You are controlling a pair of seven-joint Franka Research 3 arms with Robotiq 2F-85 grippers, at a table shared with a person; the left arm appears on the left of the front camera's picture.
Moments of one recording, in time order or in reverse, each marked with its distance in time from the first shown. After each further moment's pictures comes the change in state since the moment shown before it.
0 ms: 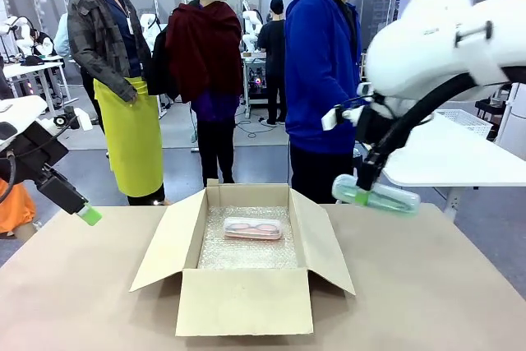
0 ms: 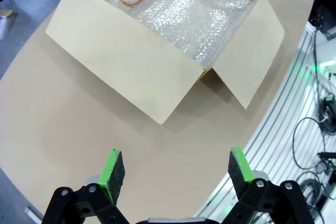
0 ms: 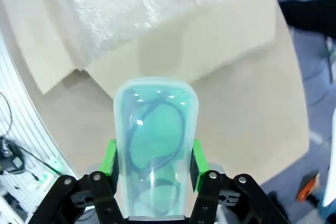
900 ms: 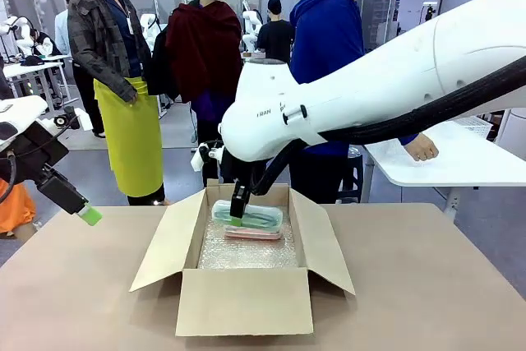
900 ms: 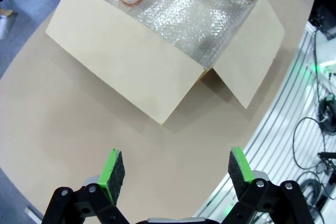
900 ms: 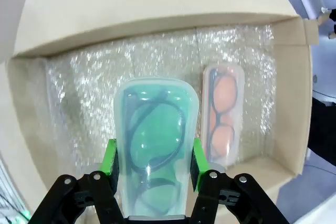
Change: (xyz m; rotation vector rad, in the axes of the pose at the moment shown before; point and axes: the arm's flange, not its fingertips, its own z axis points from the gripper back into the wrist) left arm 0.000 0.000 0.000 0.000 0.000 0.000; right arm 0.208 0.051 -0.123 -0.010 -0.073 0.284
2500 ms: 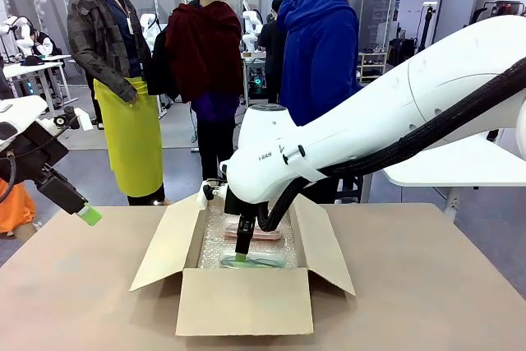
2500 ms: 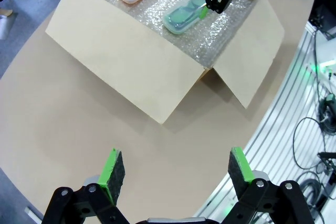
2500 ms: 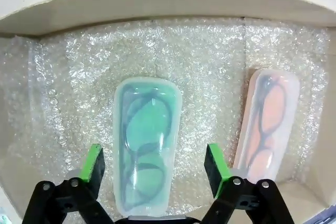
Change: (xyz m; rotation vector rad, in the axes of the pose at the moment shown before) left arm 0.000 0.000 0.000 0.000 0.000 0.000; right arm -0.023 0.013 -0.074 0.051 0.030 0.075
